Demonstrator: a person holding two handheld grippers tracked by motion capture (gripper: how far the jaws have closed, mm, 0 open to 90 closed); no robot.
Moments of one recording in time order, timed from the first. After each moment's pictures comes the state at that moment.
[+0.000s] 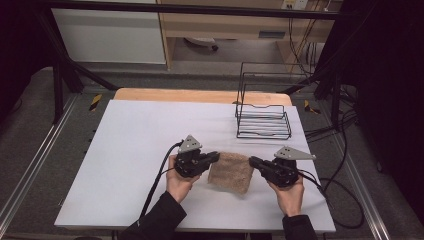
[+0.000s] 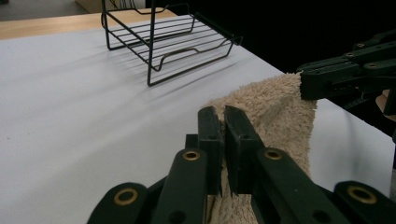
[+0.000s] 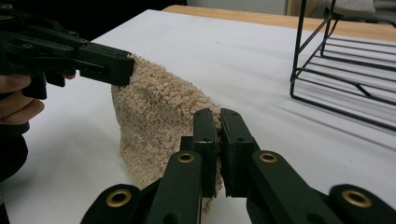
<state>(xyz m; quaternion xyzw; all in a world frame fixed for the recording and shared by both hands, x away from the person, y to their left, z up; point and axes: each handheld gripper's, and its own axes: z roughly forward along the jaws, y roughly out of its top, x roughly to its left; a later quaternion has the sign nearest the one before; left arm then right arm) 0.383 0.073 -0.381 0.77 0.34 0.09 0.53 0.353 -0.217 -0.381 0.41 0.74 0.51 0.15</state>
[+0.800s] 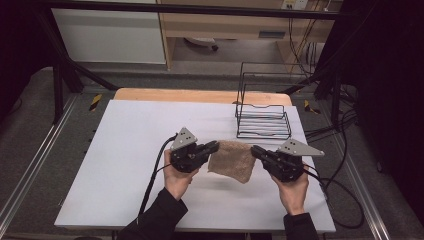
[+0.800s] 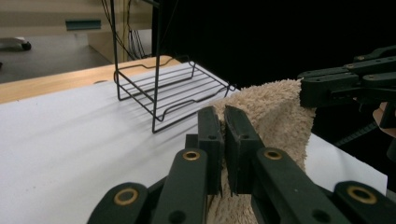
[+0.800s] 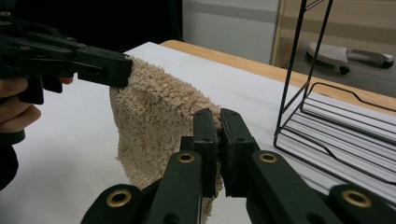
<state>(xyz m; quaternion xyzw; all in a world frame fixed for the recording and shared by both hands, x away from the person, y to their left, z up) 0.375 0.078 -0.346 0.73 0.33 0.13 0.58 0.346 -0.211 -0.339 0.37 0.73 0.53 0.22</state>
